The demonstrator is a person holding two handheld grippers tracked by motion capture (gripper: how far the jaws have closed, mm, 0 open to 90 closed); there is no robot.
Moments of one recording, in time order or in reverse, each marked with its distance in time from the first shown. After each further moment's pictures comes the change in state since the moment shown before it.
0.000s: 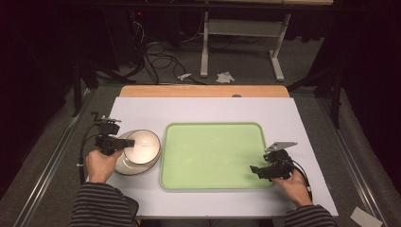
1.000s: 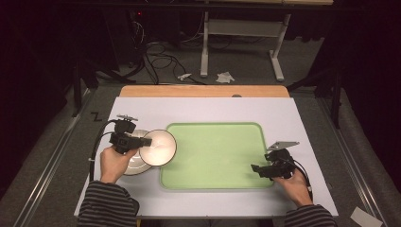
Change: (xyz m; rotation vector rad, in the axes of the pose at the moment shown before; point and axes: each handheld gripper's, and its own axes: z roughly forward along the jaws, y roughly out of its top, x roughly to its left) left arm -0.049 -0.014 -0.001 0.055 -0.145 0.059; right arm -0.004 0.000 -0.002 -0.012 -0.007 0.011
